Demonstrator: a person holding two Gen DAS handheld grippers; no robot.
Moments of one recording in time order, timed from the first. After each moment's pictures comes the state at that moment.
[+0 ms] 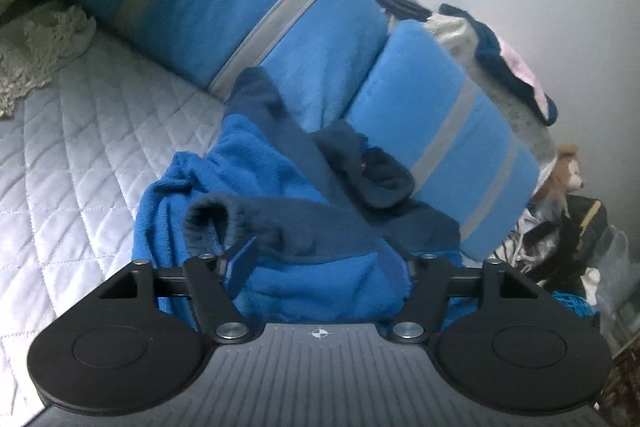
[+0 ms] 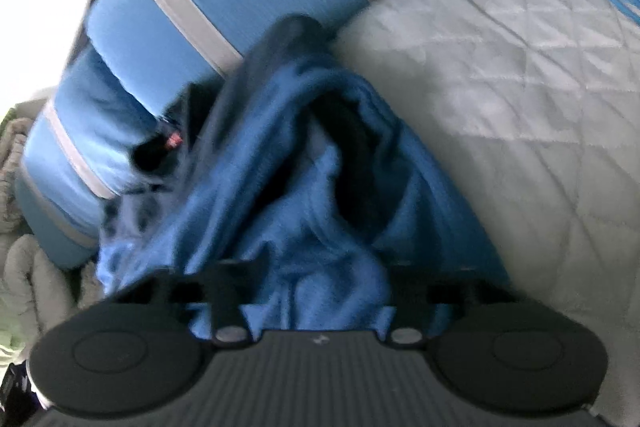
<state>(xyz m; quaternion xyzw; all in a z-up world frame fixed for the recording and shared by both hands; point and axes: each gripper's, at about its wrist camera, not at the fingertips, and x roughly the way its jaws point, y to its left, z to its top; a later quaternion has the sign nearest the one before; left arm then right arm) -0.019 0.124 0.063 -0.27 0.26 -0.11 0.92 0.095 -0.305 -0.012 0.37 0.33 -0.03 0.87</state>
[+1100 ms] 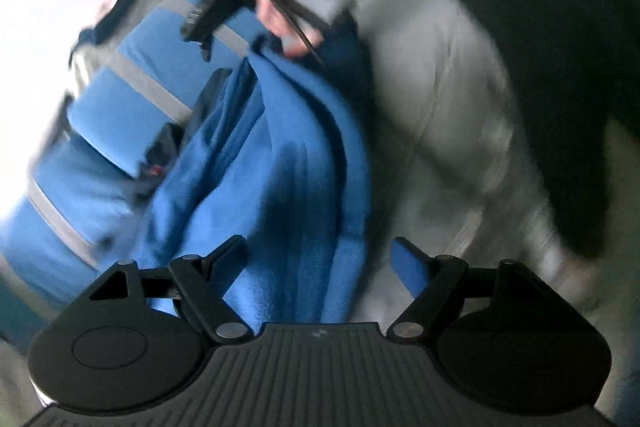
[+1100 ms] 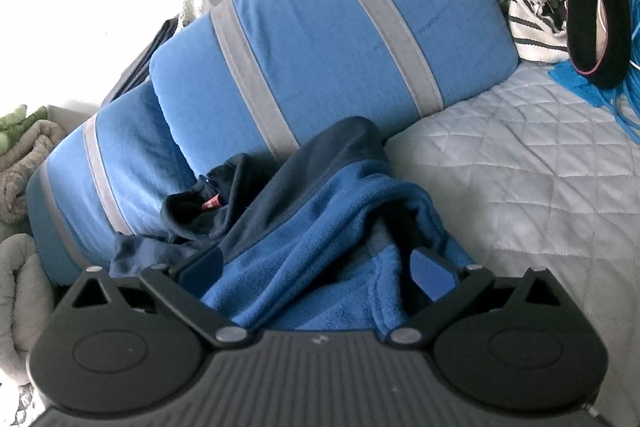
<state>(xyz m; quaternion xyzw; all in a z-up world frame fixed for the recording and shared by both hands) -0.224 -0.131 -0.021 0.49 0.20 -0.21 0.82 0.090 -0.276 0.025 0.28 0.22 -0.04 0.93</state>
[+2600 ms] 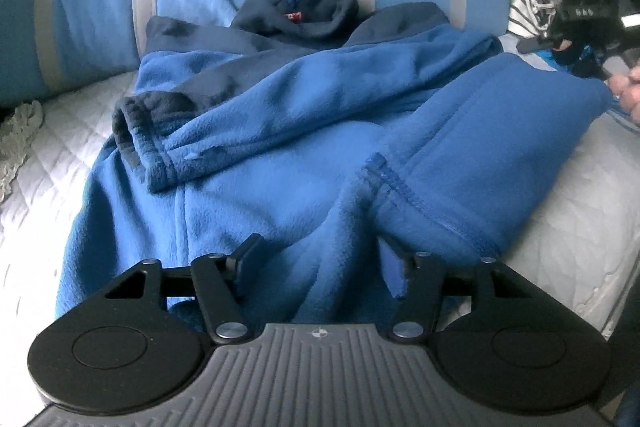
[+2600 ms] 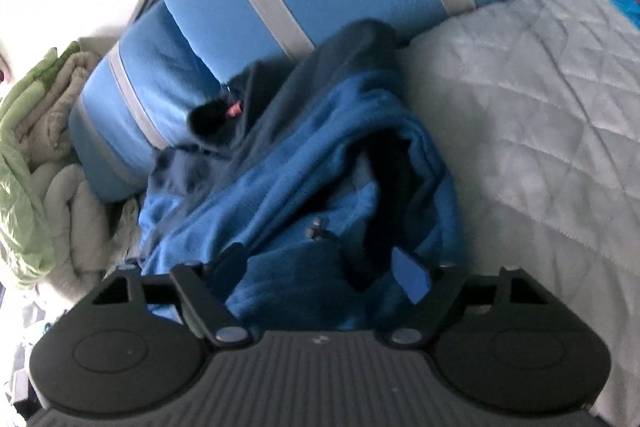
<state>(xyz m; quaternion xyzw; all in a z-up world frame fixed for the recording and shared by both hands) -0.064 -0.019 0.021 0.07 0.37 -0.10 0.92 0.118 -0.345 0.006 0.32 0.39 0.12 0.86</state>
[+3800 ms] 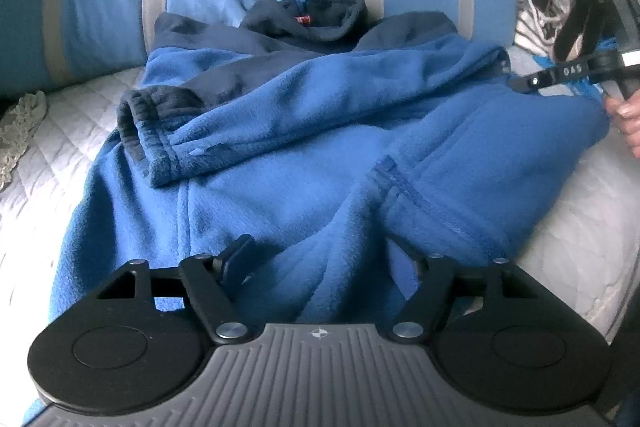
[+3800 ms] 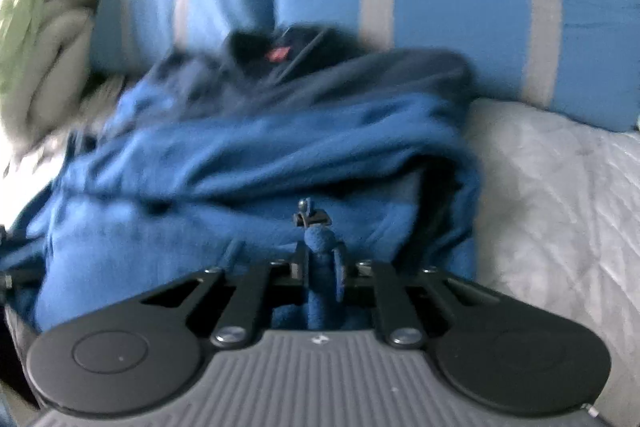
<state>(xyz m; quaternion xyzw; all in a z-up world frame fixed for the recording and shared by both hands) -0.066 -0.013 0.019 0.05 0.36 -0.10 0.93 0.112 -0.286 0.014 0.05 0.35 0.13 0.93</state>
